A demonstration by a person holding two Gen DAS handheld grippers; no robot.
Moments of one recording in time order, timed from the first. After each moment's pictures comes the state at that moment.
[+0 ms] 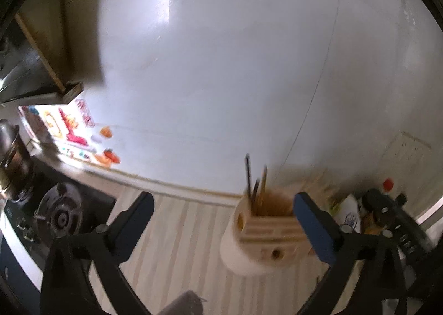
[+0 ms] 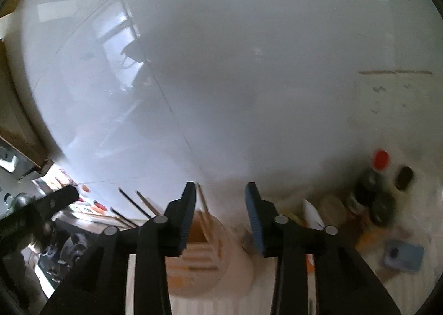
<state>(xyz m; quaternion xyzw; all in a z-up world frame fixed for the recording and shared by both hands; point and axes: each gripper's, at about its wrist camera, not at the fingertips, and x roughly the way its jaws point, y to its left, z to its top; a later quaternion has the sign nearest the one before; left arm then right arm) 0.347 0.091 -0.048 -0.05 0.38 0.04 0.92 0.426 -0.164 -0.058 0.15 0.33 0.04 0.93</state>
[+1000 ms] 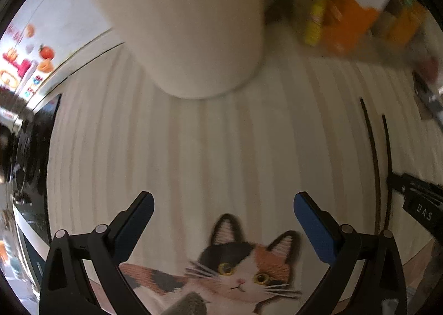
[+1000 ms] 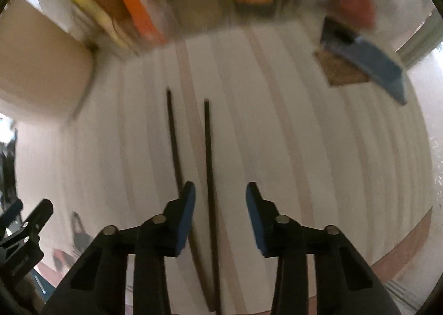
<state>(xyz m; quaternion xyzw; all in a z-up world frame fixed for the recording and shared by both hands) 0.277 -0.047 -0.306 0.09 0.61 0.01 0.79 0.294 -0.299 -0.336 0.14 0.66 -0.07 0.74</state>
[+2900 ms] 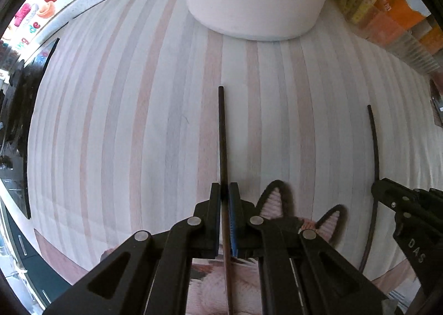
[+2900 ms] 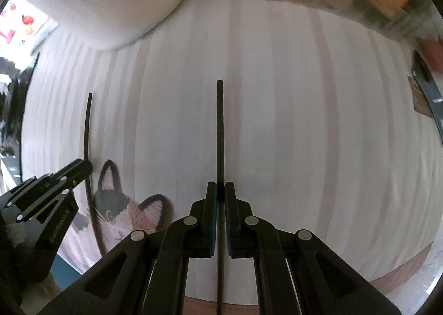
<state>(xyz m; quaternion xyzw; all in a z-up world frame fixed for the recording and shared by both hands) 0.228 0.018 -0.333 0.01 0.66 0.03 0.75 0.281 -0.207 -0.344 0.05 0.71 0.05 0.70</state>
